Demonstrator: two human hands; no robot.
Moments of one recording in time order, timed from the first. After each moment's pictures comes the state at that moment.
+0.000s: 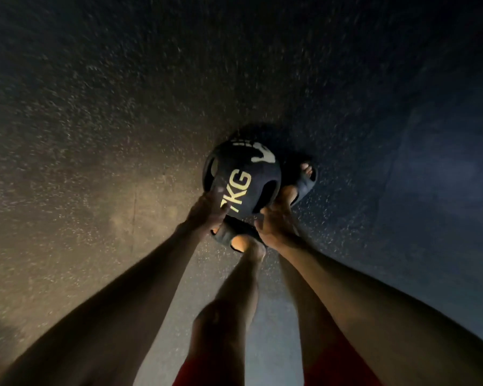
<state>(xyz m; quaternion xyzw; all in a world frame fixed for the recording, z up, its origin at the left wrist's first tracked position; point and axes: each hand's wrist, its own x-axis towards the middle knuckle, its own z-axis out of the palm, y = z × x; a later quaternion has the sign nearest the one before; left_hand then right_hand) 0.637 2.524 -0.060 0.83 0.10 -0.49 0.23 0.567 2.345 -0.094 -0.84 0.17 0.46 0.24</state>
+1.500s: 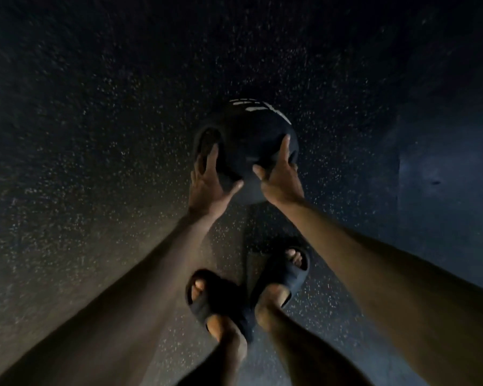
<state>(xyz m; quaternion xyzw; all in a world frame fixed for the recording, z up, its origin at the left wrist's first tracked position) 0.921 2.365 -0.192 0.90 0.01 -0.28 0.32 0.898 2.198 -0.188 -0.81 0.32 0.26 0.41</state>
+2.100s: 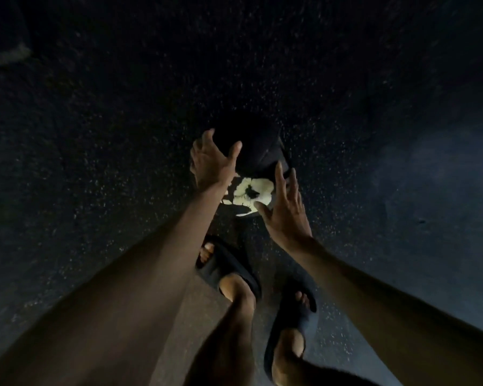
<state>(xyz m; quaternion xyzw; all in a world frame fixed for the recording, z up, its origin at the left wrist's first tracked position) 1.203 2.247 -0.194 0.91 0.02 -0.26 0.31 1.045 2.148 -0.181 -0.88 0.28 0.19 0.34</state>
